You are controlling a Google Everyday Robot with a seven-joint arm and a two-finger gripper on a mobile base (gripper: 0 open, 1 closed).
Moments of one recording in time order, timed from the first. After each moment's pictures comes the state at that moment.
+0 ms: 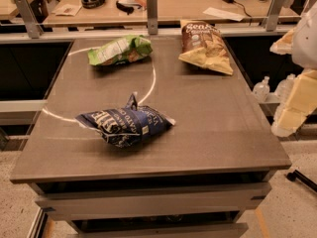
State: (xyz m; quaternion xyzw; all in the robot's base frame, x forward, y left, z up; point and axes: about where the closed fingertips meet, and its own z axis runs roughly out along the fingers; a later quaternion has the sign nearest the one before) arm 0.438 -0.217 0.976 -0.60 0.78 -0.03 0.16
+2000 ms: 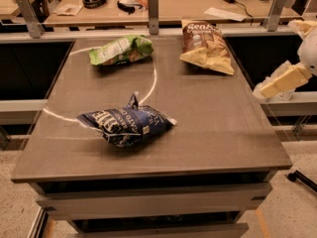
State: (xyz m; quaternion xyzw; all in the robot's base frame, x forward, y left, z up) arm 0.558 -0.263 0.964 -0.50 0.74 -0.05 0.45
